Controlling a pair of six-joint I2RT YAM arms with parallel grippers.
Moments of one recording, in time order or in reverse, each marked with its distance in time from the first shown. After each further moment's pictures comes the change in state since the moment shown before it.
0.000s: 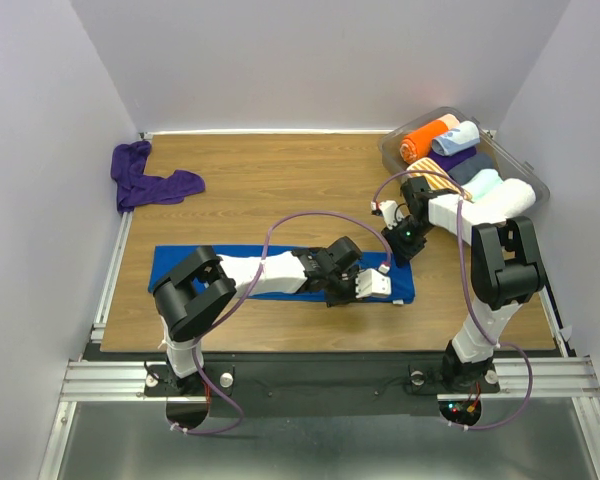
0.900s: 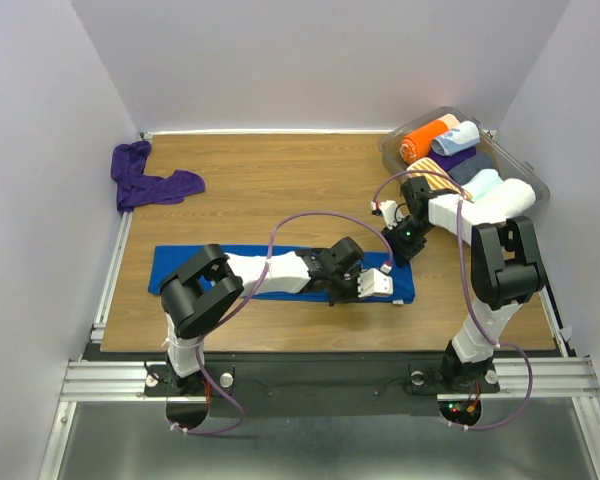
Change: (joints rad) left arm 0.000 0.040 0.012 0.037 -0.014 0.000; right arm 0.000 0.001 0.000 0.000 0.000 -0.003
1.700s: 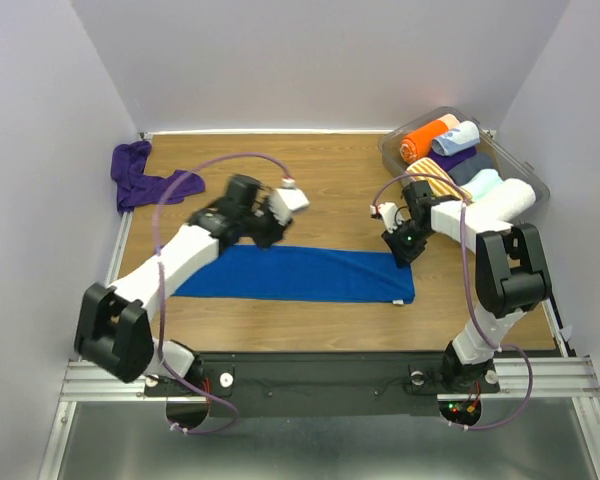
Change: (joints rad) left arm 0.441 -0.425 -0.075 -0.189 0.086 -0.056; right arm 0.000 -0.046 -0.058 0.048 0.049 -0.045
